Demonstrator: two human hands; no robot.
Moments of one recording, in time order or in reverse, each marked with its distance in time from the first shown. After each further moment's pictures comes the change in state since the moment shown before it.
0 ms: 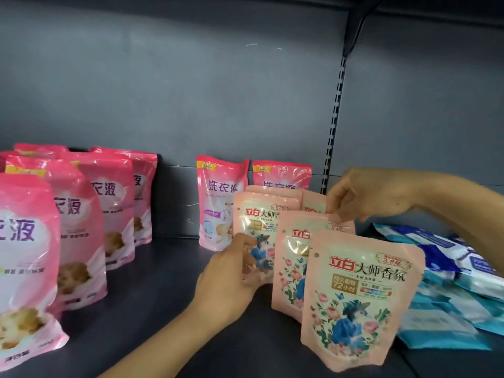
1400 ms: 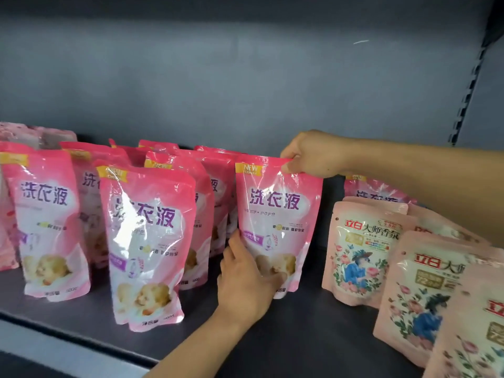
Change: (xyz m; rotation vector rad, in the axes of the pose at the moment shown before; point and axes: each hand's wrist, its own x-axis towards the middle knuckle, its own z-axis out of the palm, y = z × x) left_hand -0.012 -0.081 -0.051 -0.108 0.317 -0.327; right_hand 0.131 -0.171 0.013 -0.159 0.240 -0.416
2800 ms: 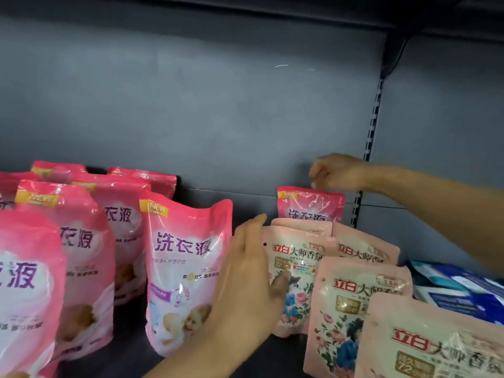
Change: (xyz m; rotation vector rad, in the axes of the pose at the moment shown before) left_hand 0.002 0.099 0.040 0.044 -0.049 0.540; right_hand -0.049 0.141 -0.033 -0.049 0.071 0.450
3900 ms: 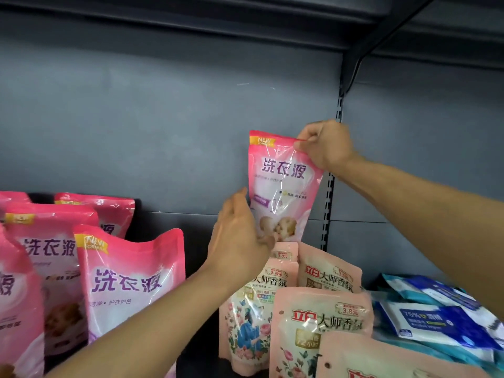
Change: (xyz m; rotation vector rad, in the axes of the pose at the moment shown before) left_hand 0.096 0.025 0.024 -0.049 -0.063 -0.026; right_hand 0.035 0.033 -0.043 0.387 0.642 -0.013
